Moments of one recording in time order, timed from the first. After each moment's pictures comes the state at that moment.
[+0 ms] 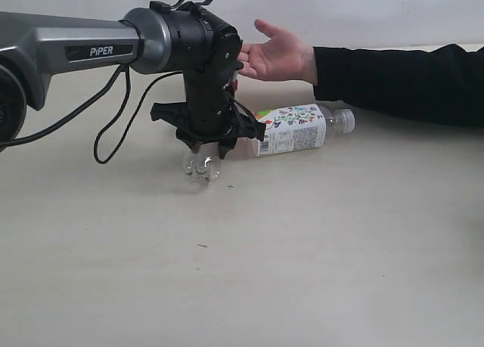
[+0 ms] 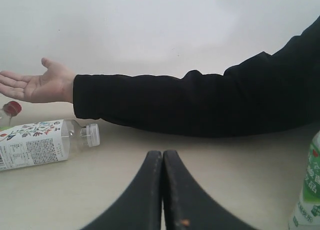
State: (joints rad) left arm -0.67 2.37 -1.86 0.18 1.01 -0.52; right arm -0.02 0.01 0.00 0.03 0.25 0.00
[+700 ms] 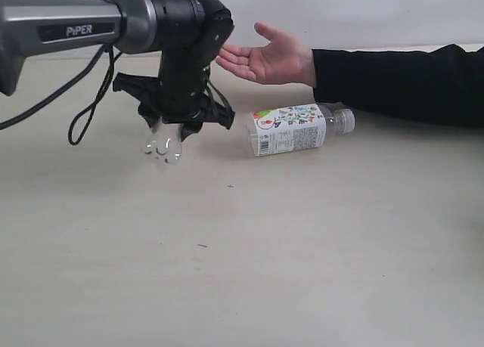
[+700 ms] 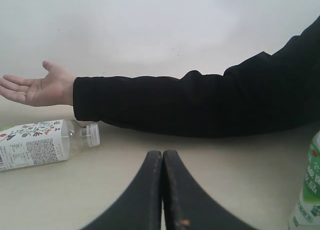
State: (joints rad) left arm -0.66 2.29 -1.86 0.39 1.21 -0.60; right arm -0.02 0.01 0.00 0.03 0.25 0.00
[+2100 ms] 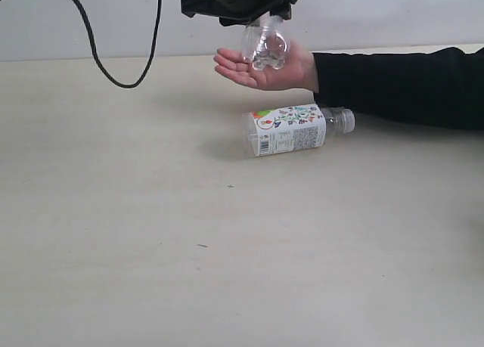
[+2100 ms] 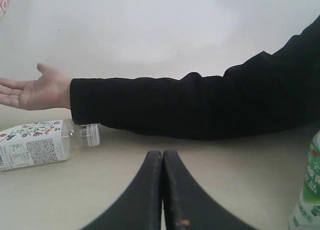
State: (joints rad) left arm -0.69 2.08 -1.88 0.05 0.61 -0.56; right arm -0.02 0.01 0.00 0.03 0.25 0.00
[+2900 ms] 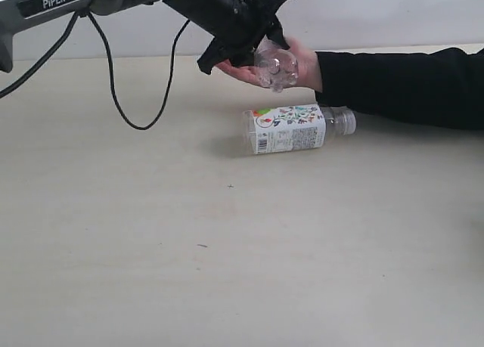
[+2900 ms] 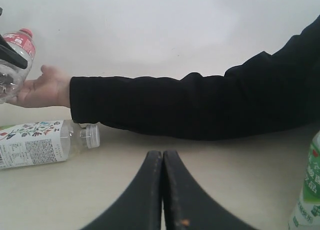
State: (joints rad) left arm -0.54 2.36 -2.10 -0.55 0.72 -0.45; right arm -0.02 0.01 0.00 0.03 0.25 0.00
